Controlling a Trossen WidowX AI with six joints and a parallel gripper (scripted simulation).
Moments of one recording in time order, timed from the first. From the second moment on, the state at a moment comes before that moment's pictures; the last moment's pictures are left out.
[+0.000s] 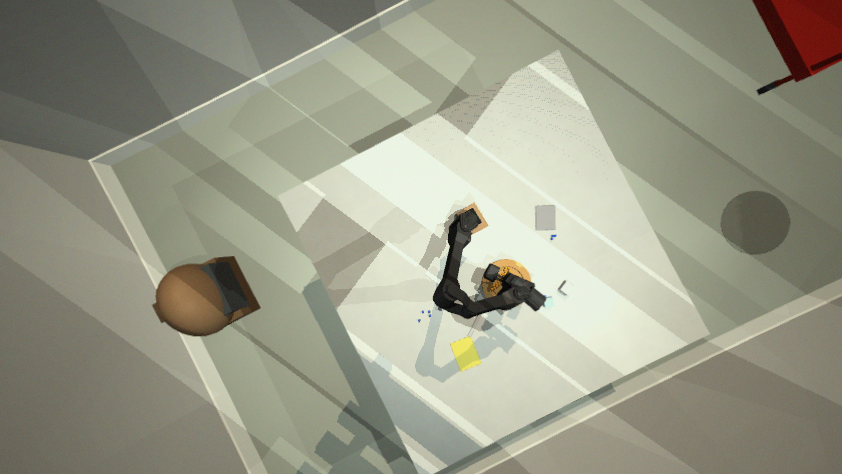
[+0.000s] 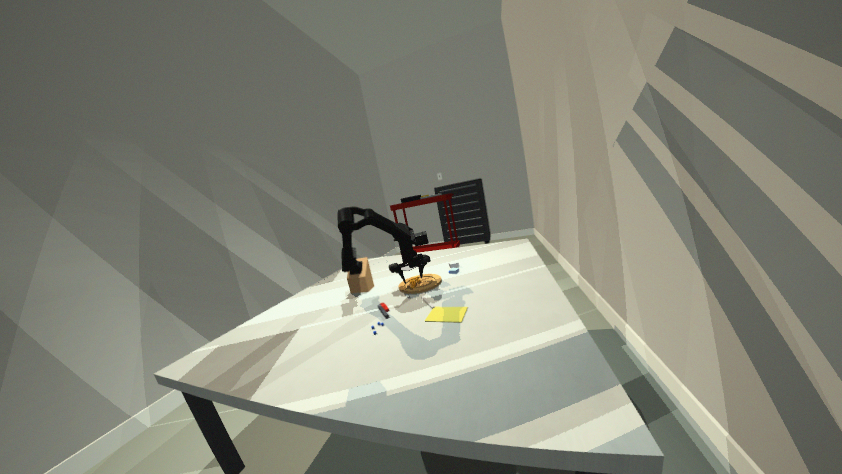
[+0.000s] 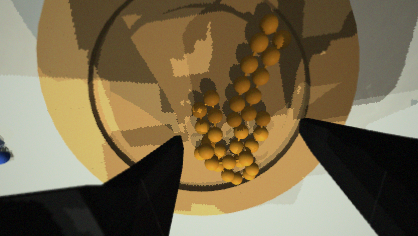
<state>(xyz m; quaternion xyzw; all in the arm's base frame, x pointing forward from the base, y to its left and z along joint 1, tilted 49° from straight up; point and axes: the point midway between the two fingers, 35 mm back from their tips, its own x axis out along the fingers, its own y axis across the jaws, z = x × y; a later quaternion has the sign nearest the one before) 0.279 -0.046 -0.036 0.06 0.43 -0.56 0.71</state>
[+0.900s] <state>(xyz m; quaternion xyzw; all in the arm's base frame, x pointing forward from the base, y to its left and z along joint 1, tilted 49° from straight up) 0.279 -0.049 -0.039 0.05 0.43 -0.56 0.71</state>
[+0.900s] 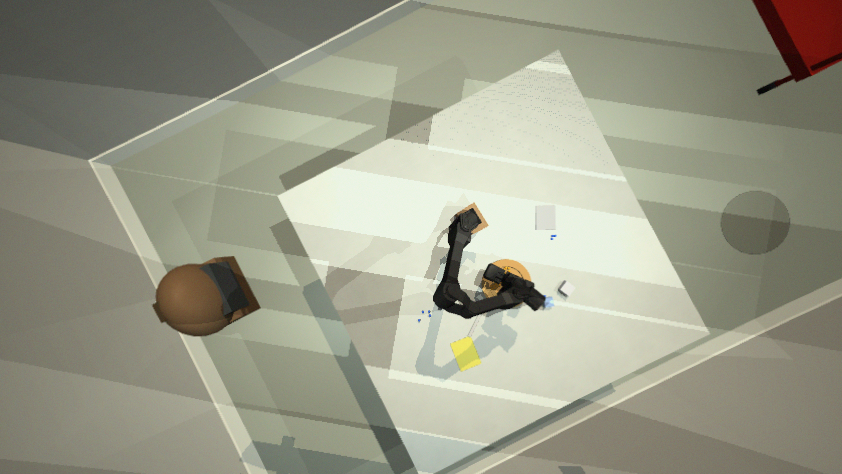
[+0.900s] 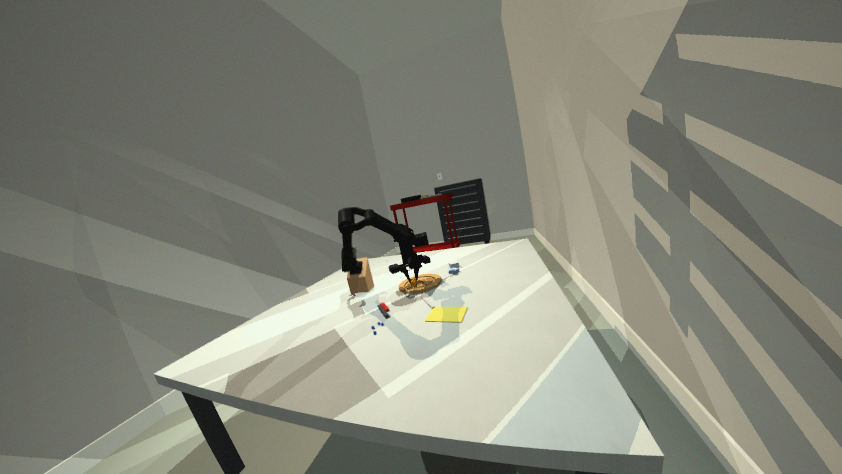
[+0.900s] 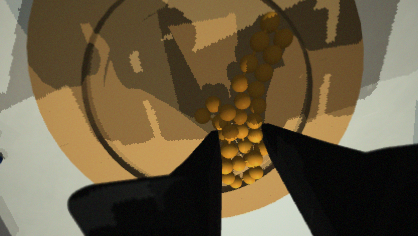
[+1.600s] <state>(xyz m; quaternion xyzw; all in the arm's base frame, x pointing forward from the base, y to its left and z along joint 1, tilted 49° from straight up) 0.279 -0.049 -0.039 0.05 0.43 -0.56 0.71</state>
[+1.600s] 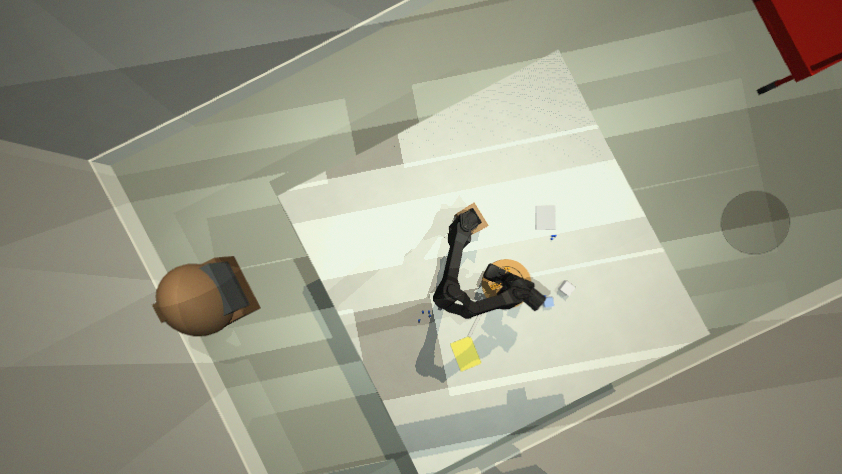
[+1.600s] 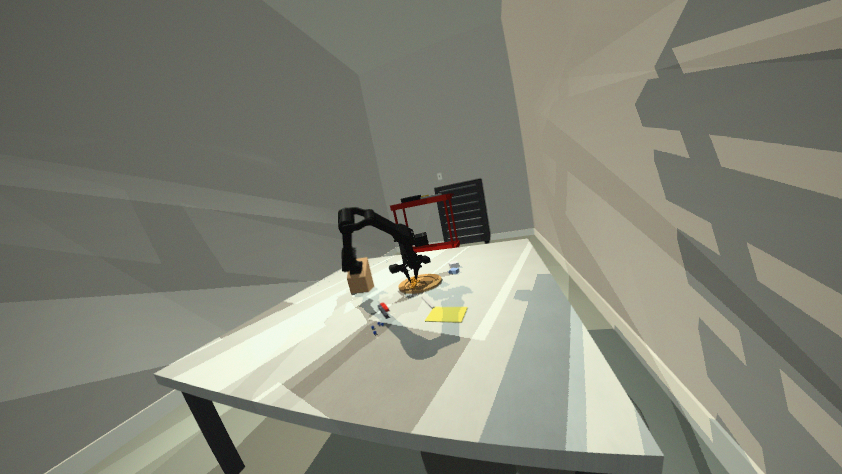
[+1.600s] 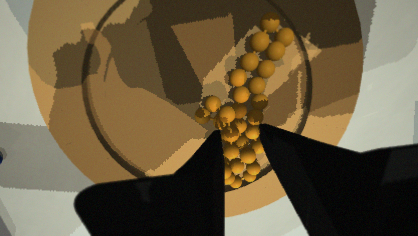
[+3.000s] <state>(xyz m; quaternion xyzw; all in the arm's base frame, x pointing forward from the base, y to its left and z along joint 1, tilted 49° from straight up) 0.286 -0.041 -0.040 0.05 0.42 -0.56 0.71</state>
